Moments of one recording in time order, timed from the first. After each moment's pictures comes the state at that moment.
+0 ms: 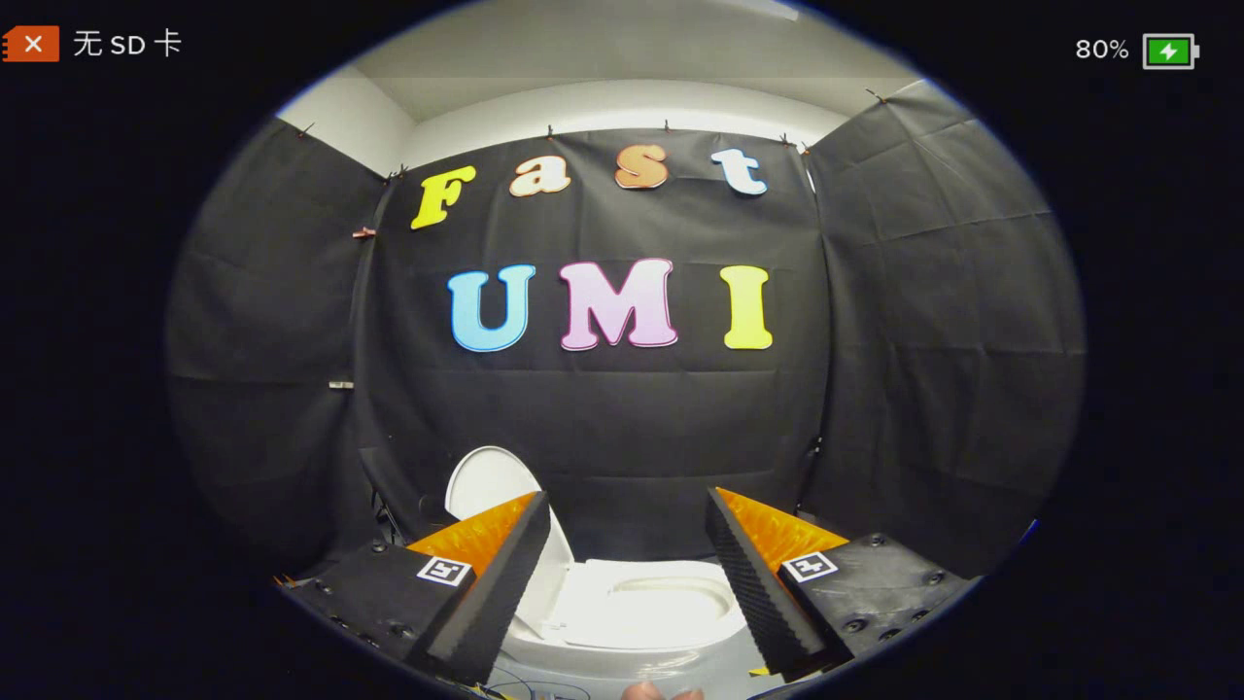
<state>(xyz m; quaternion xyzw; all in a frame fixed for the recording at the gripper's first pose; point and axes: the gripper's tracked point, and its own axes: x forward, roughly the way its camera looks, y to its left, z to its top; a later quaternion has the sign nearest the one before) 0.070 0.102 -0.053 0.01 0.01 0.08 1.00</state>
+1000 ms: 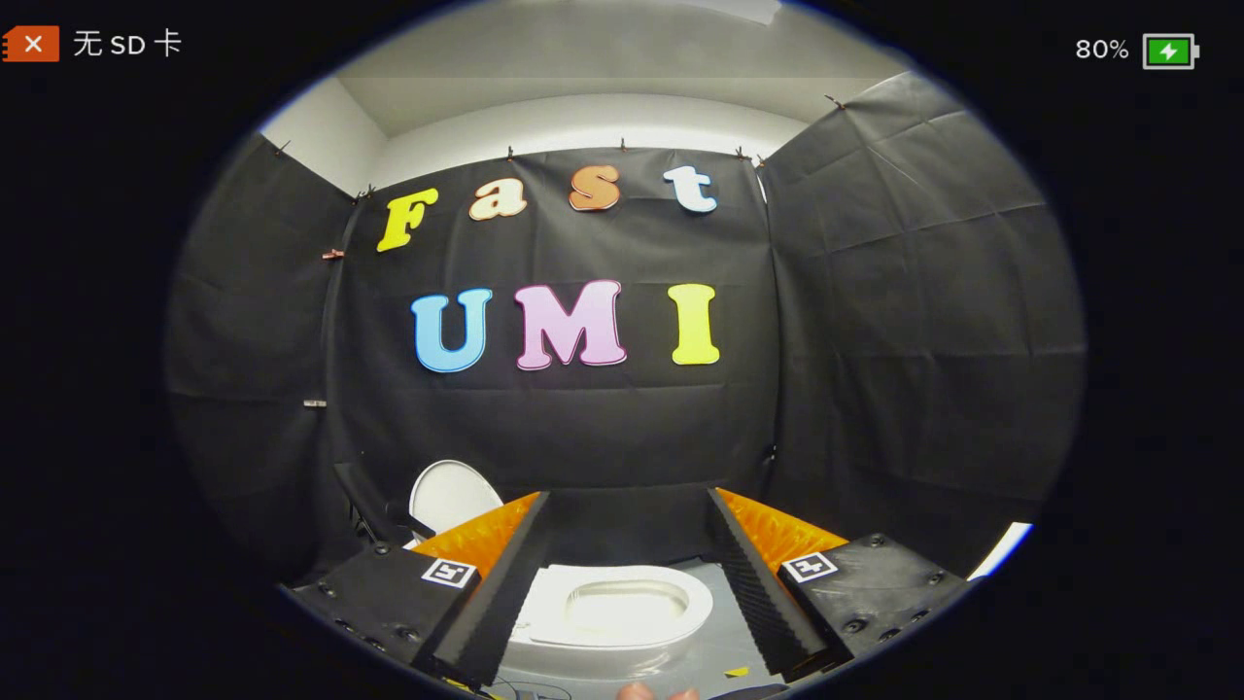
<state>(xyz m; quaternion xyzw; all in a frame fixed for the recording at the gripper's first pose) 0.041 0.042 -0.036 0.02 -0.01 0.04 1.00</state>
